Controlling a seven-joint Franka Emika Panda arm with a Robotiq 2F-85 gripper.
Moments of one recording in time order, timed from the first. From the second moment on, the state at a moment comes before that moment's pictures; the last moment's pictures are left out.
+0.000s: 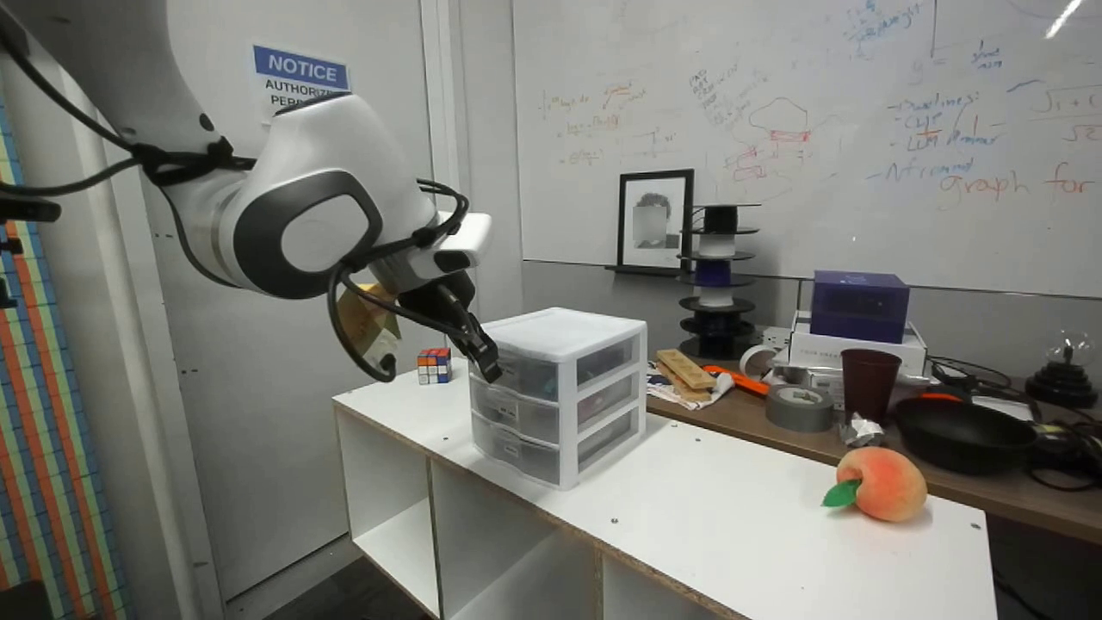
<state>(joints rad) 0.01 0.12 0.00 -2.52 0.00 3.22 0.33</state>
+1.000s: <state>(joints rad) 0.01 -0.05 0.01 -2.14 -0.03 2.37 0.05</state>
